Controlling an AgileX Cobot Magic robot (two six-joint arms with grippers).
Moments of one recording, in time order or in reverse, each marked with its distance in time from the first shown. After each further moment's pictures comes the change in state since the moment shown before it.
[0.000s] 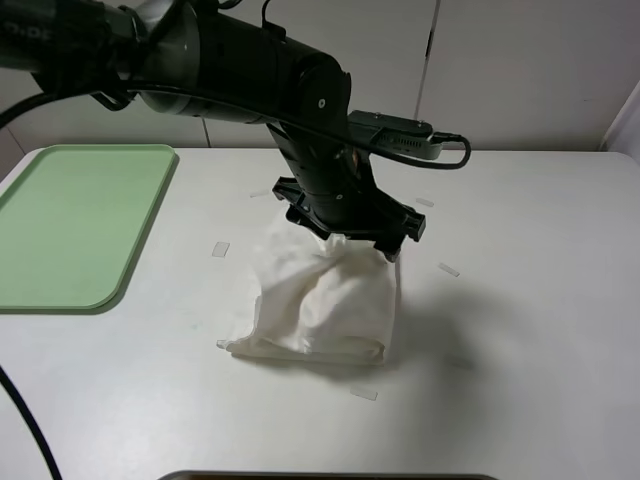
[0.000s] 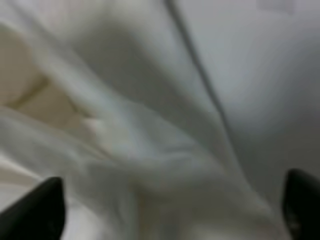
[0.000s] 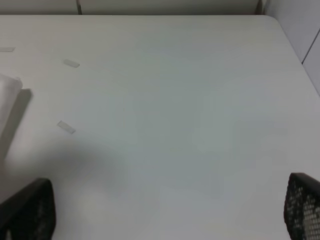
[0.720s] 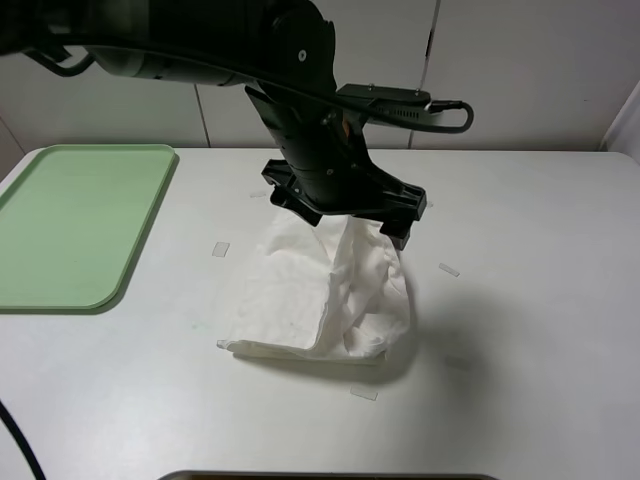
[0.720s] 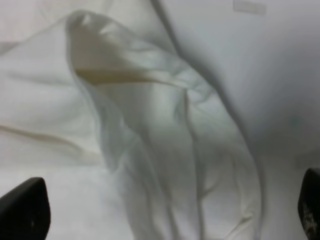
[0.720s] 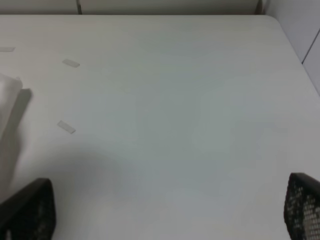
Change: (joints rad) left arm 0.005 -0.083 0.005 -0.046 0.050 0.019; right arm 0.000 0.000 0.000 0.000 0.000 0.000
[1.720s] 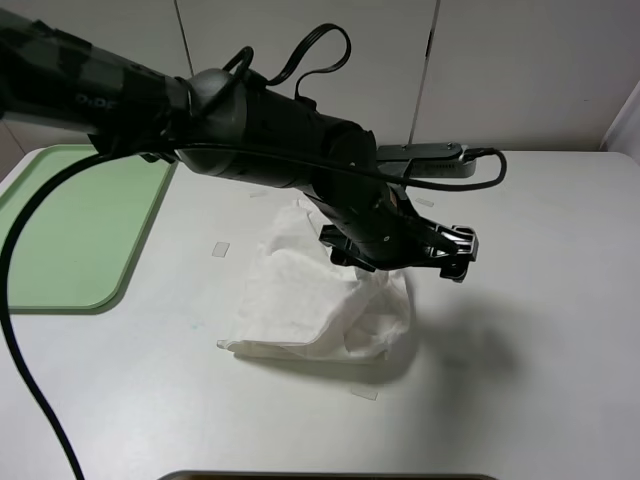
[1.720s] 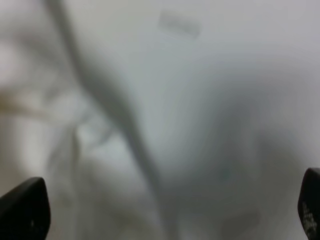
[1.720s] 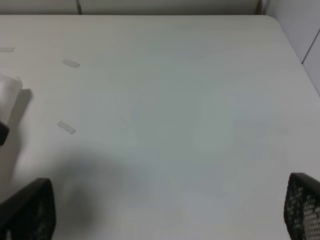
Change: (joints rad) left arm -0.084 0.147 0.060 -0.193 -0.373 -0.031; right arm 0.000 0.000 0.000 0.000 0.000 0.000
